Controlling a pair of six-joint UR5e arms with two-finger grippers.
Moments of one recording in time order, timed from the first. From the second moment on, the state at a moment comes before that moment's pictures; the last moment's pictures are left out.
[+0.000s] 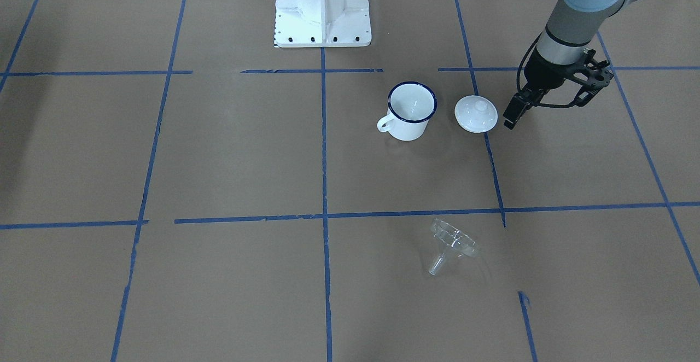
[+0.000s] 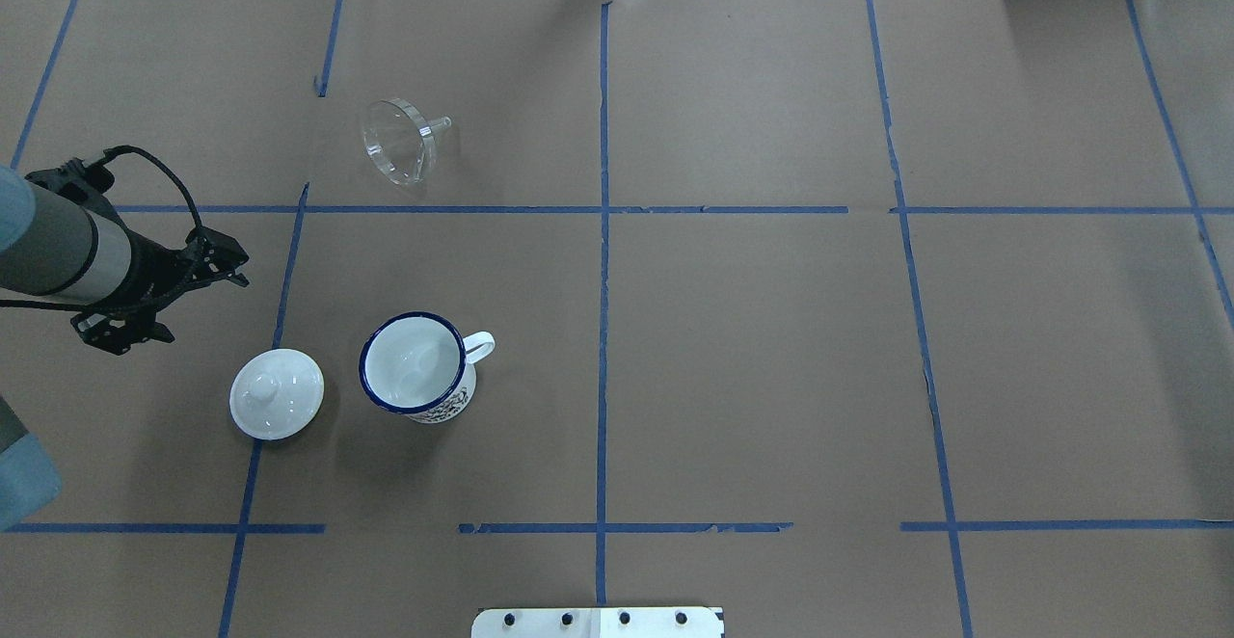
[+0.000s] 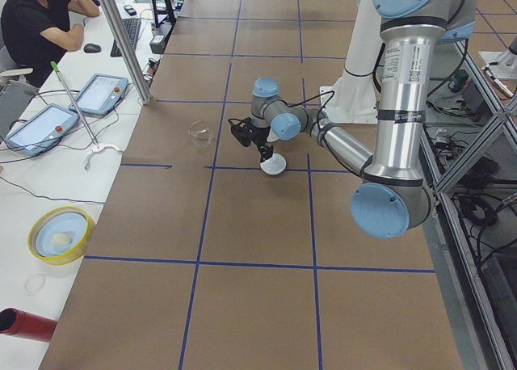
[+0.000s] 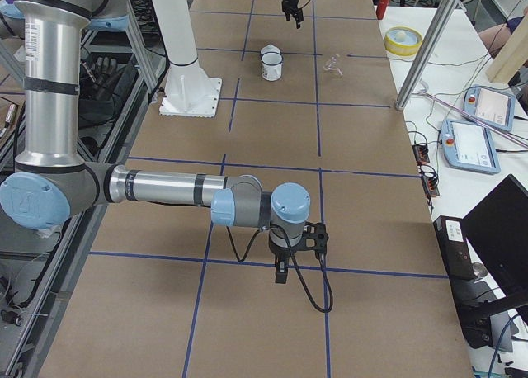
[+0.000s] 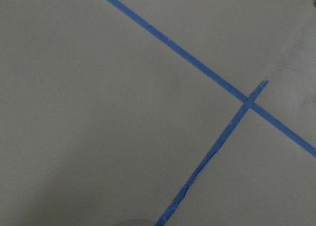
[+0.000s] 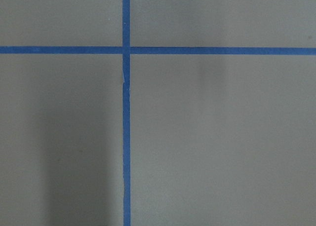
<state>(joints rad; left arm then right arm) -0.72 -1.61 -2.01 -1.81 -1.94 -1.78 1.57 -1.68 1.66 -1.57 2.29 0.01</state>
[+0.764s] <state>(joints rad) -0.59 -1.61 -1.96 -1.87 -1.94 -1.89 1.57 -1.68 1.66 -1.57 2.29 0.01</state>
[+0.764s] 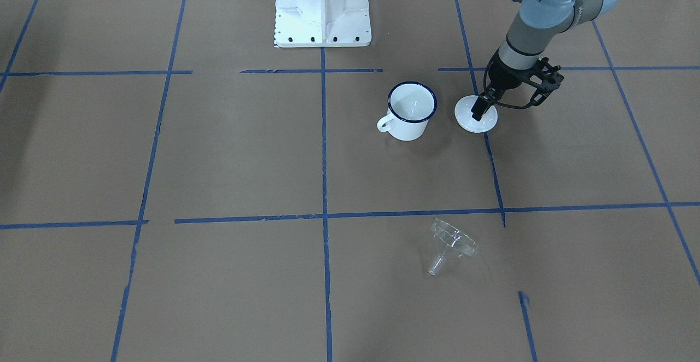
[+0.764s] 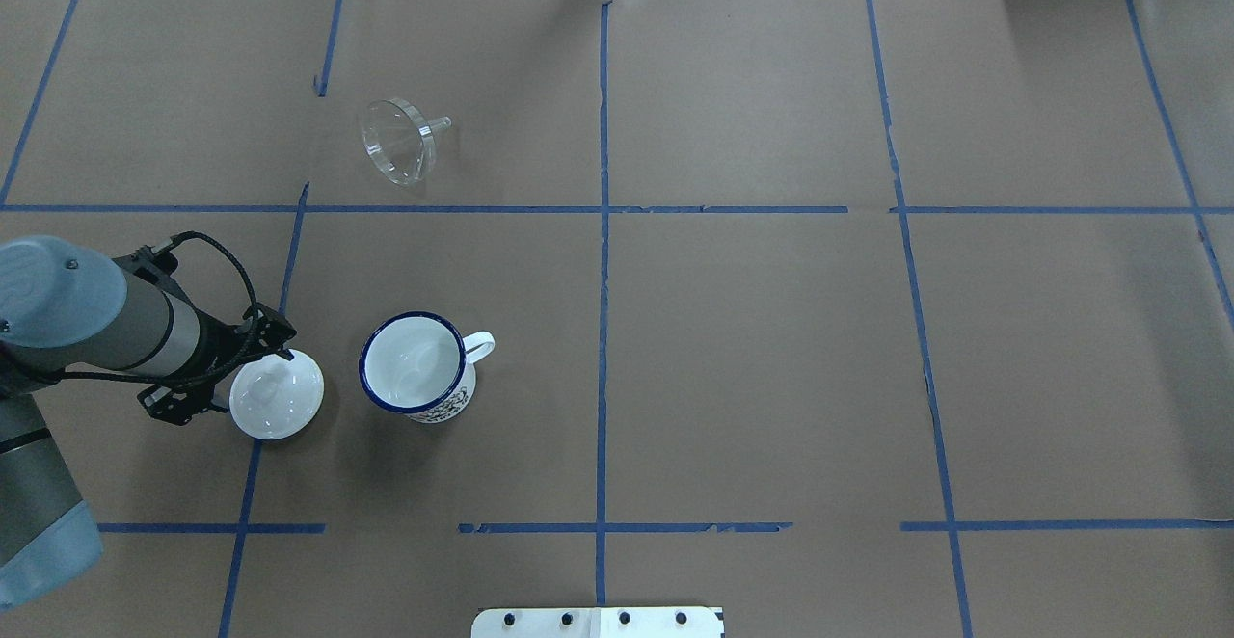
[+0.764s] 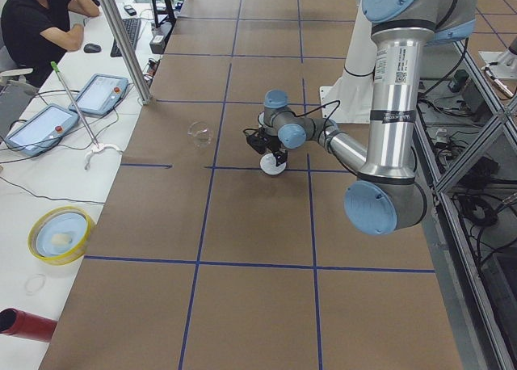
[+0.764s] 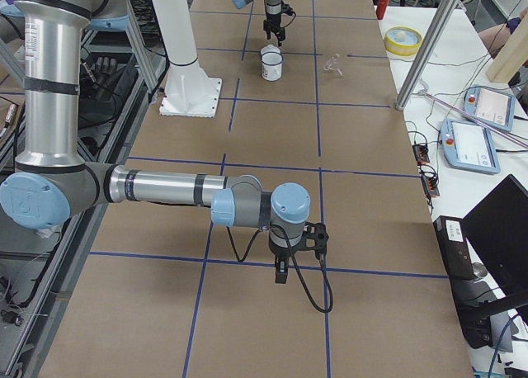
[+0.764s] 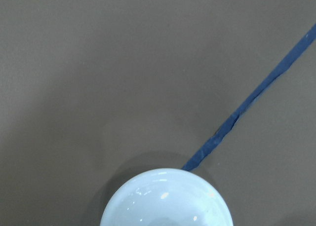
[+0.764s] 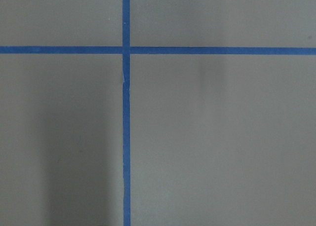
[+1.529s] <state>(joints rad) -0.58 -1.62 -1.96 -1.86 -1.94 -1.90 1.57 -1.68 1.66 -1.57 2.29 0.01</state>
